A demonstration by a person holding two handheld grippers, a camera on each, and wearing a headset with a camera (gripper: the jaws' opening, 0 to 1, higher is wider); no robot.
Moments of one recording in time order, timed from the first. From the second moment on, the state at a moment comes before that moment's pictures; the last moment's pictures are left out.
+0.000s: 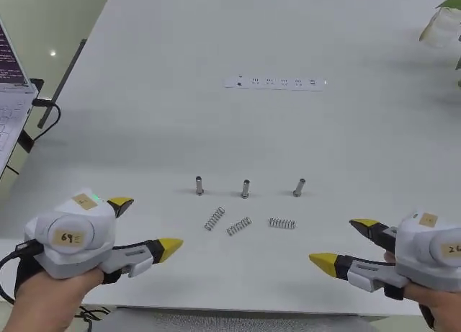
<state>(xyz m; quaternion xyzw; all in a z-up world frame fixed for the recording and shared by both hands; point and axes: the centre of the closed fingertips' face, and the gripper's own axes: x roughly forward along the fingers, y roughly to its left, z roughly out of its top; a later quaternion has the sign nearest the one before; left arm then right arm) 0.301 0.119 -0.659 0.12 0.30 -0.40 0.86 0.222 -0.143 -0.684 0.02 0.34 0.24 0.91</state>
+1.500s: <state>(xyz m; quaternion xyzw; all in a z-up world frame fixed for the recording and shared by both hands) 0.320 0.040 -0.746 0.19 0.35 -0.50 0.77 0.212 -0.154 -0.685 0.02 0.34 0.22 0.91</state>
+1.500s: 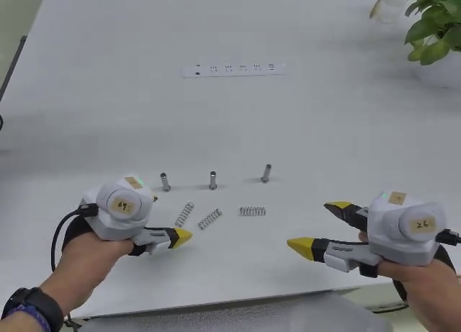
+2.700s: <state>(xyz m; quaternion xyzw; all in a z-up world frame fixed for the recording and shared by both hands) 0.323 0.029 -0.787 0.20 0.39 -0.49 0.76 0.198 -0.166 -0.694 0.04 0.35 0.20 0.91</state>
